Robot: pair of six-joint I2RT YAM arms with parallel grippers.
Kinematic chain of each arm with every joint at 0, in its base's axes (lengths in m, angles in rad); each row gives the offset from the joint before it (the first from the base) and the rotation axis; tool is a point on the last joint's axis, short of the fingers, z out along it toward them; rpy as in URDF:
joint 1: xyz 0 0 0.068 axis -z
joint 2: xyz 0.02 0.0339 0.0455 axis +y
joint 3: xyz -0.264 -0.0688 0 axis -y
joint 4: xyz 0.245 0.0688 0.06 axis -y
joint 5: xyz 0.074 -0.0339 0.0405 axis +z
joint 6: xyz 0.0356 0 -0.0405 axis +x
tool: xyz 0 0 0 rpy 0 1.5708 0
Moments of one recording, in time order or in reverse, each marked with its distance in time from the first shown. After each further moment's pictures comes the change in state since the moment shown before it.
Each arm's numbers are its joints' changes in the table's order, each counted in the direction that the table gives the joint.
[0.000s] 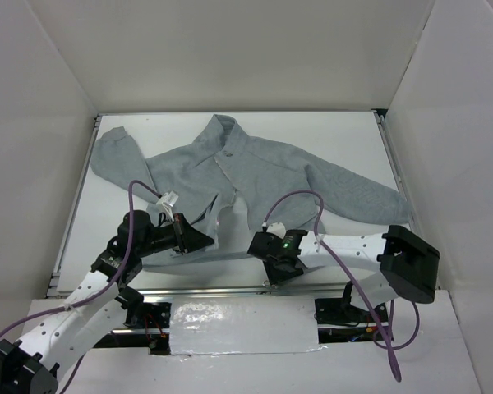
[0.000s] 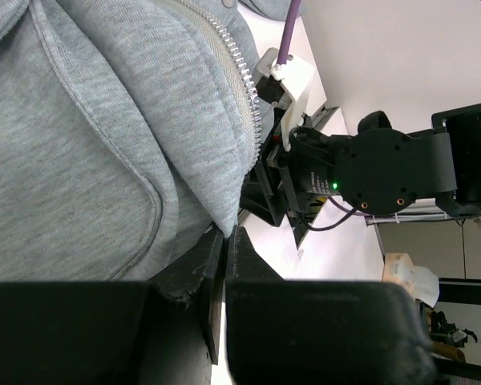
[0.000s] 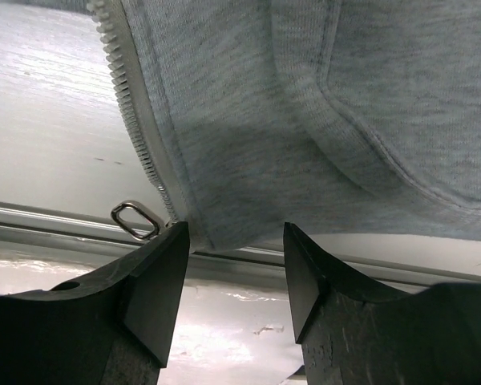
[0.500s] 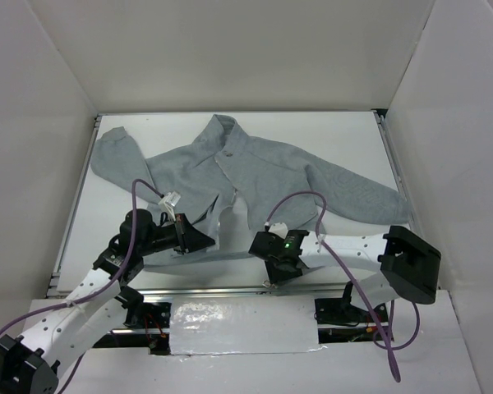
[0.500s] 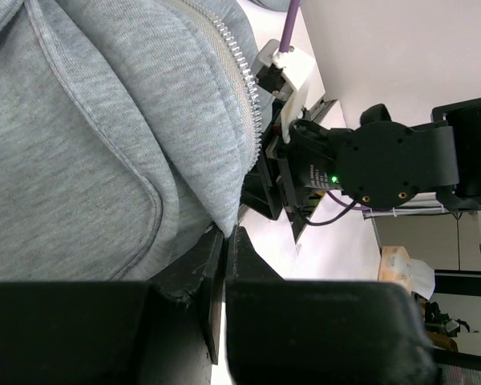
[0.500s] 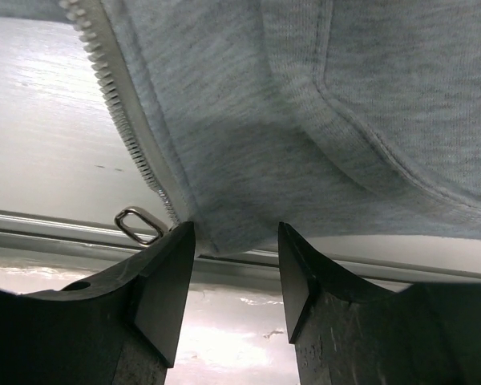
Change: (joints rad) left arm 0.000 0.032 0.000 0.016 -0.024 0.000; right arm 0.010 -0.009 -0.017 0.021 0.010 0.045
